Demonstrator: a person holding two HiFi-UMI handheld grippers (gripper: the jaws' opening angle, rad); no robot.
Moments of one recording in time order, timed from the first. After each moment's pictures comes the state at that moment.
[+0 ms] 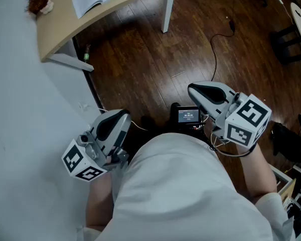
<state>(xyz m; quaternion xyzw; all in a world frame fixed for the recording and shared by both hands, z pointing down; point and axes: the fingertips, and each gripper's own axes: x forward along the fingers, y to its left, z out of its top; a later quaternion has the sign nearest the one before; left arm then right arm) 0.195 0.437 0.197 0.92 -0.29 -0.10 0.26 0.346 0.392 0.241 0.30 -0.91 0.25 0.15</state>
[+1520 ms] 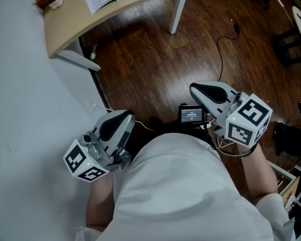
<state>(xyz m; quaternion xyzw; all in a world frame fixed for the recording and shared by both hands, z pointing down) 0.111 0.440 0.199 0.92 -0.28 -0.09 0.26 0.259 0.390 0.240 0.31 -0.90 0.25 0.16</state>
